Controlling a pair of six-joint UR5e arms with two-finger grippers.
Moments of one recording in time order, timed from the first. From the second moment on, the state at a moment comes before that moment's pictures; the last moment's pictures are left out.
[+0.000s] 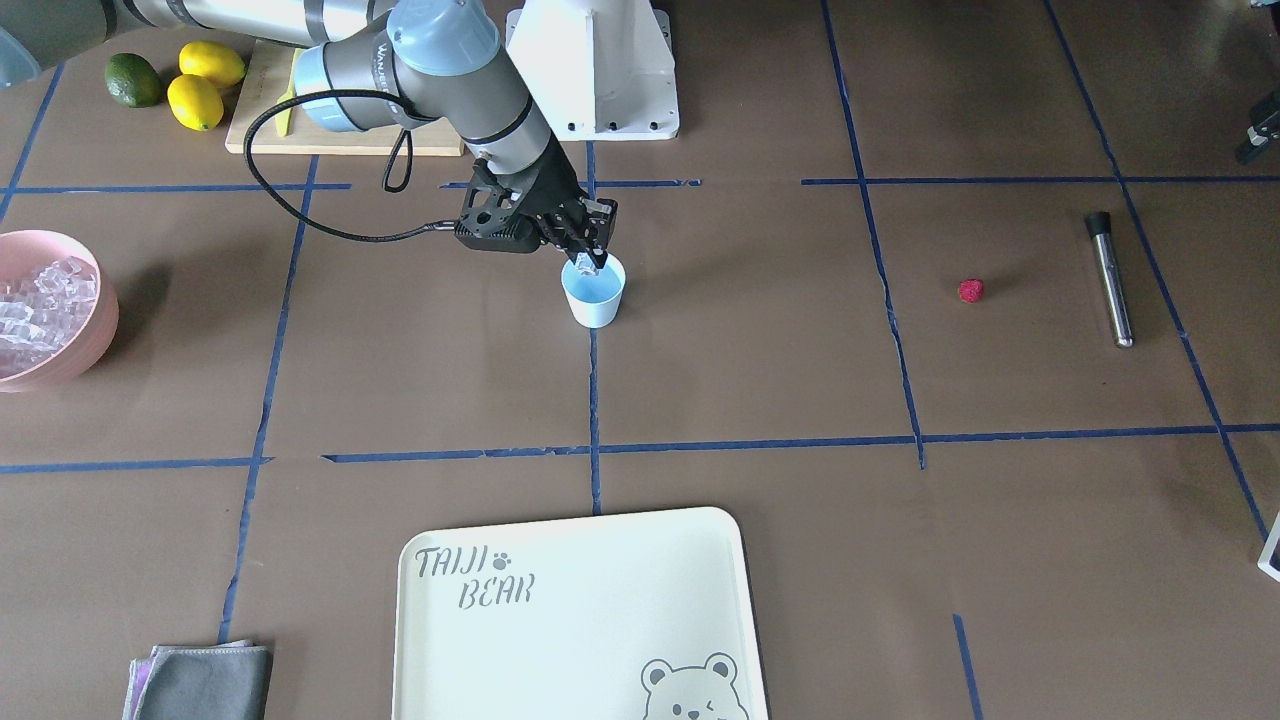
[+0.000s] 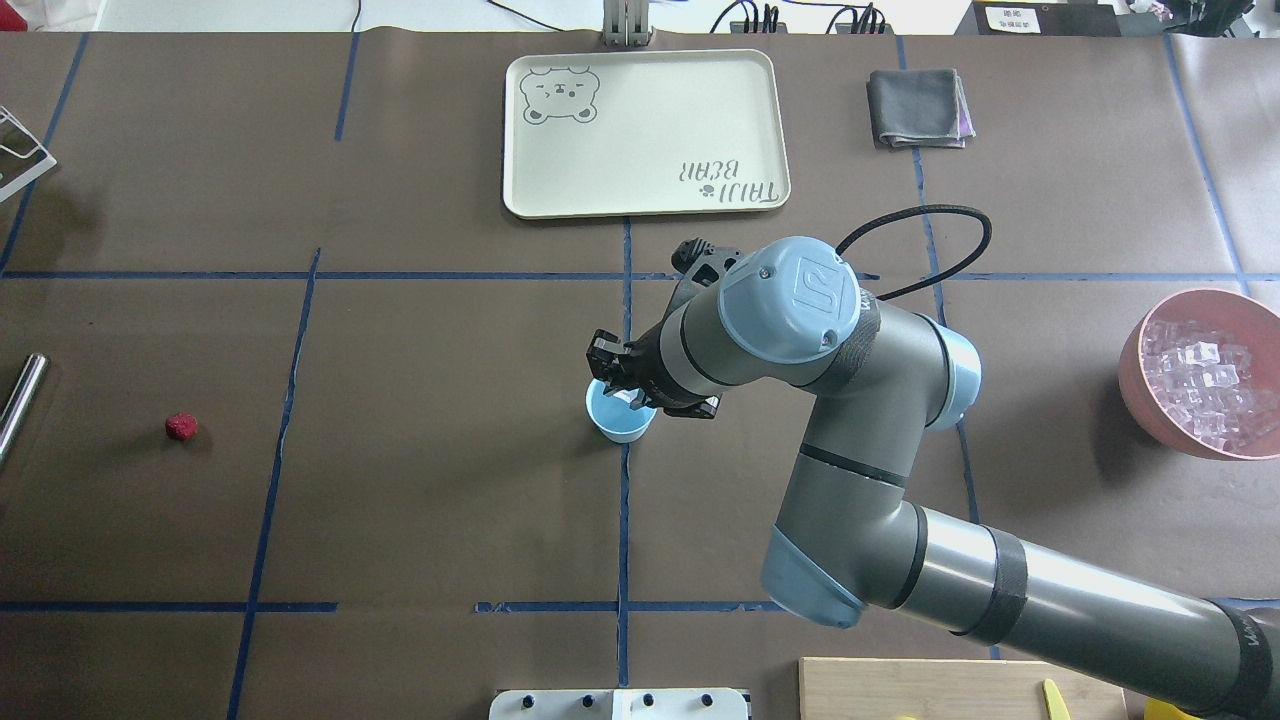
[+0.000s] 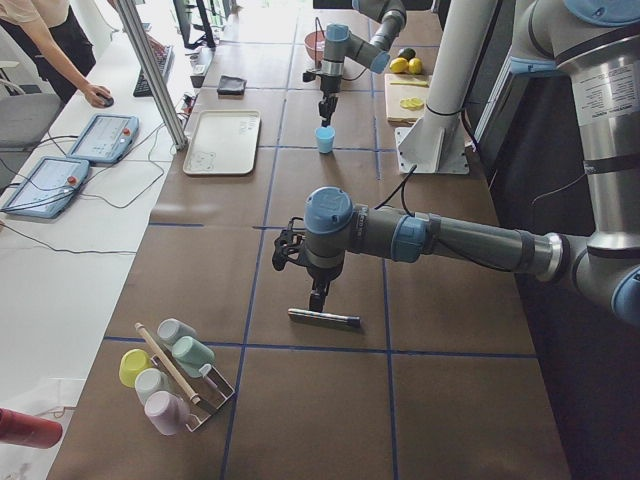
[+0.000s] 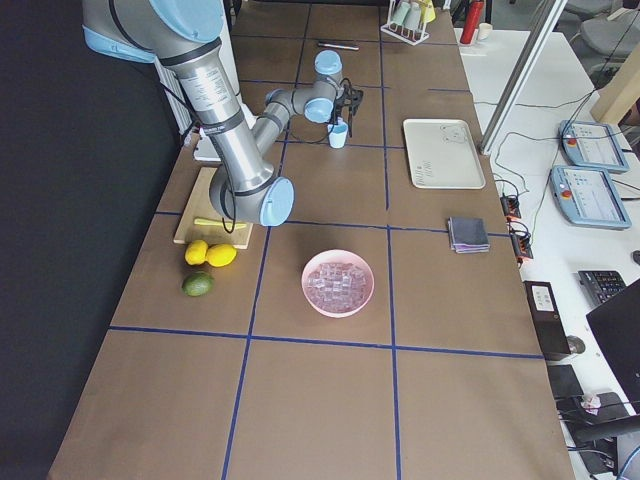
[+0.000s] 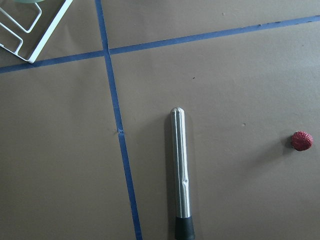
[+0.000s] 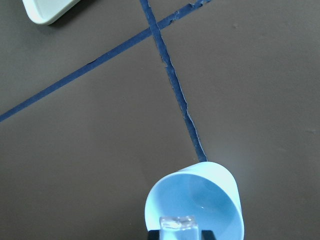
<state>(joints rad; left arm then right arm) -1.49 -1.30 -2.00 -1.58 -2.40 0.00 0.48 -0.93 1.70 -1.23 1.89 1.72</state>
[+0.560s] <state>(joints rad) -1.49 -1.30 -2.00 -1.59 -2.40 0.00 0.56 -0.99 1.76 -1.26 1.97 1.70</state>
